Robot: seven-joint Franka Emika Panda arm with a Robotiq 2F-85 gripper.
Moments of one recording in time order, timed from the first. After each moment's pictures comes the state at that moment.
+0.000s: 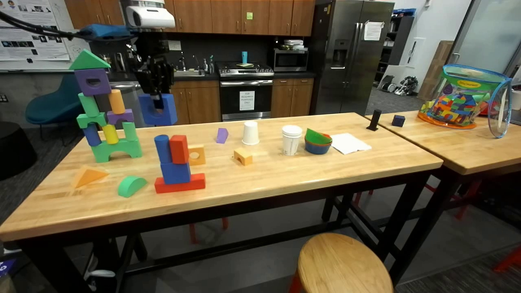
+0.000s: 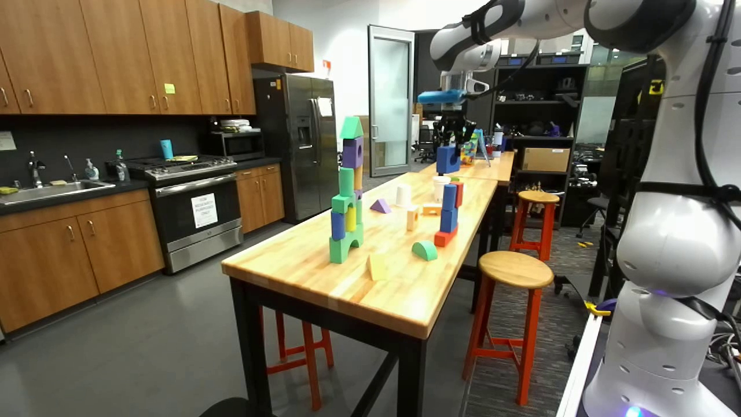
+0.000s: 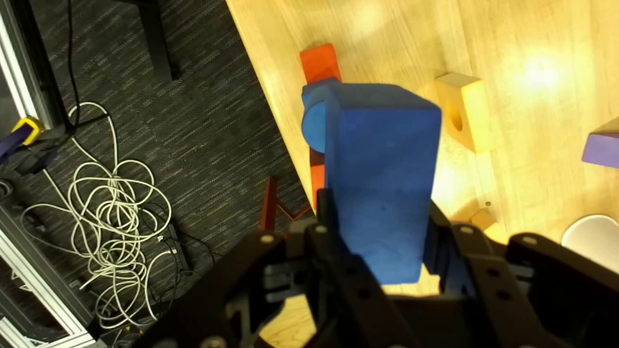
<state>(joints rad) -0.25 0.03 -0.26 -1.70 -0.01 1.75 1.20</state>
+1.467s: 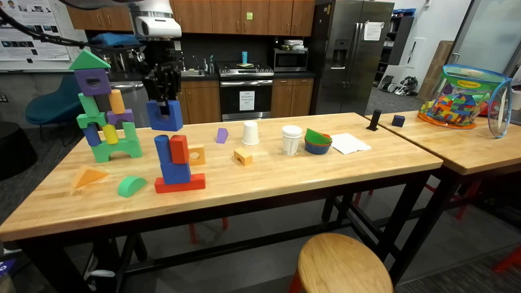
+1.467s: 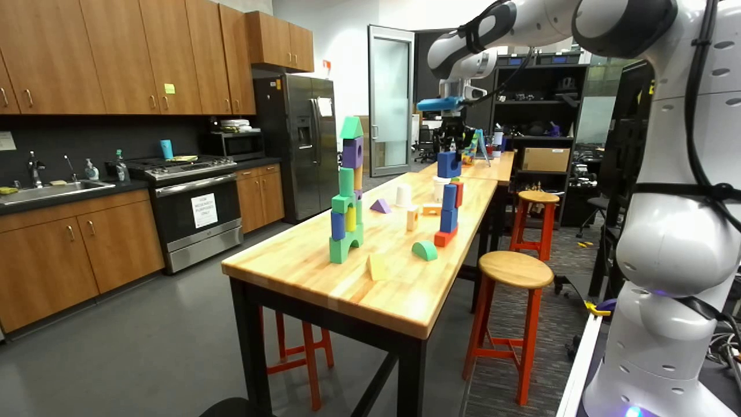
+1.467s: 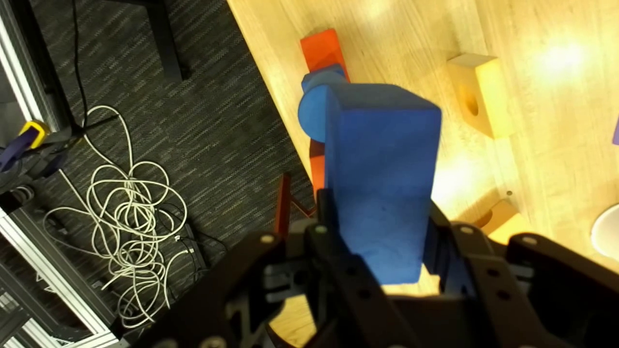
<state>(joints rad) -0.25 0.08 -0.27 -1.68 -0.02 1.75 1.23</state>
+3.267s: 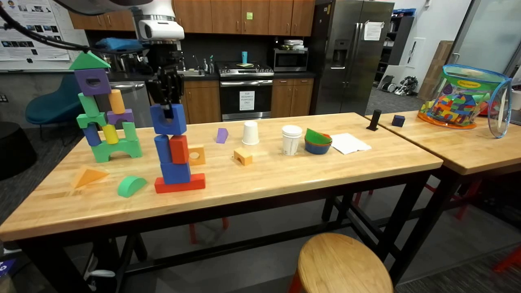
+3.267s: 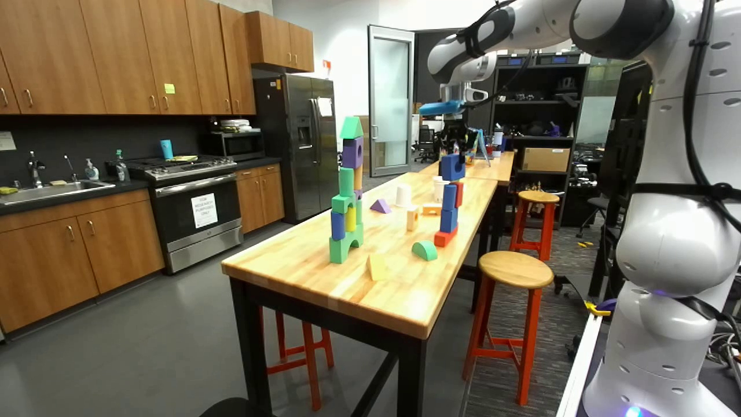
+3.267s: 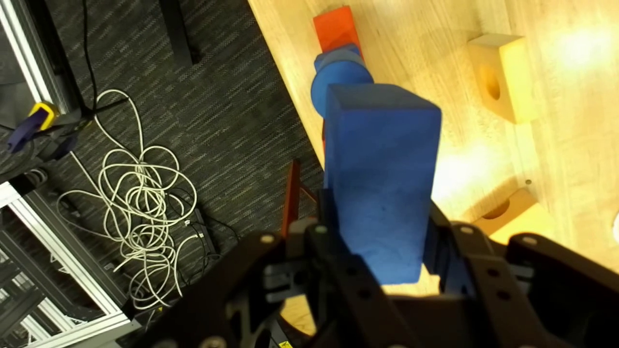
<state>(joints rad) -0.26 0.09 -0.27 -1.68 -0.06 1.75 1.23</state>
